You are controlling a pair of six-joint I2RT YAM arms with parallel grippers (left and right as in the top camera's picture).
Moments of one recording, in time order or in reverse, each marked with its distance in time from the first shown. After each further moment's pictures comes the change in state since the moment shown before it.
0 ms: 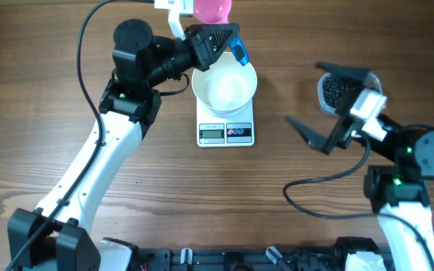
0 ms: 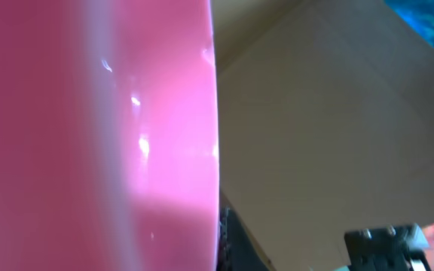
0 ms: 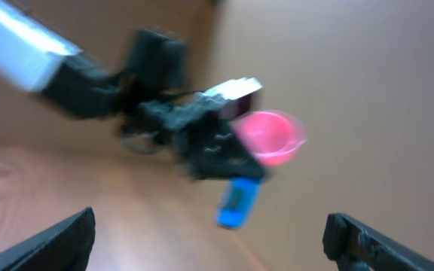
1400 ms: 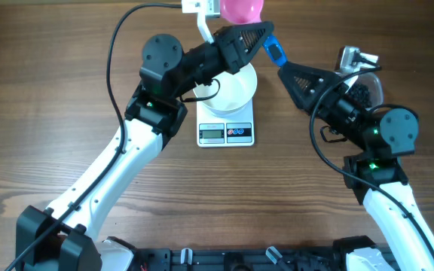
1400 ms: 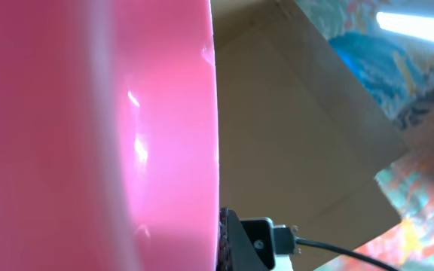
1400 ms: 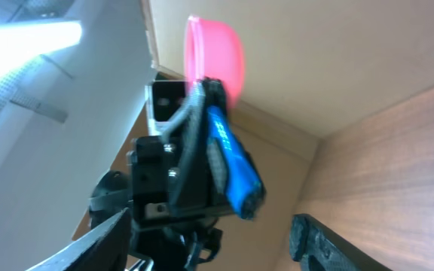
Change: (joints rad) left arm -0.166 0.000 0.000 0.179 -0.140 -0.271; right arm 0.182 0.114 0.010 -0.047 0.393 1.324
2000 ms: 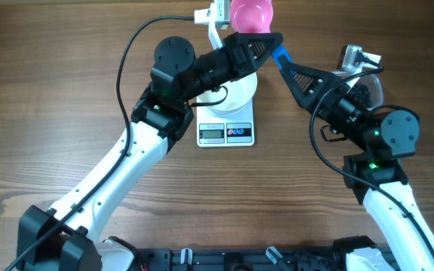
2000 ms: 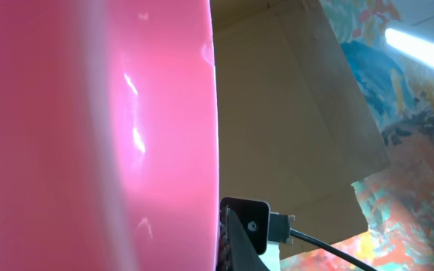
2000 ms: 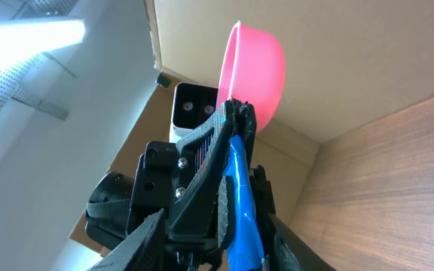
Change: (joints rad) left arm -0.048 0.000 0.000 -0.066 0.002 -0.150; right arm 0.000 0.002 0.000 0.014 0.003 -0.008
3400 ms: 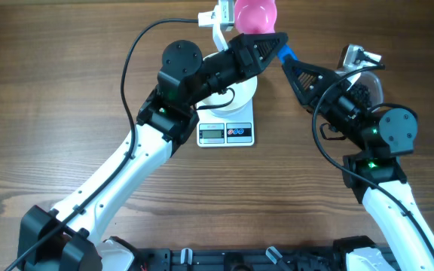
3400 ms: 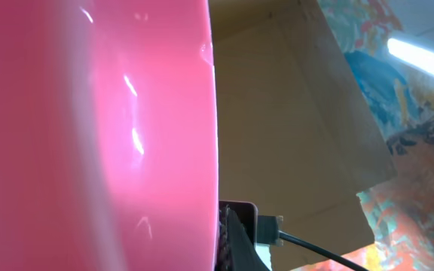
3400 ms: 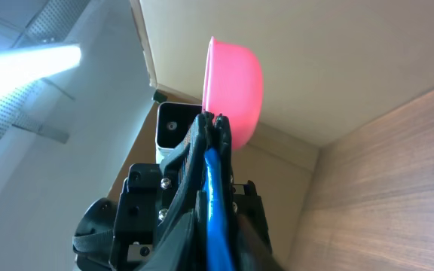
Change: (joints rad) left arm -0.035 0.000 0.000 -0.002 -0.080 0.005; right arm 0.000 0.008 0.000 -0.011 0.053 0.053
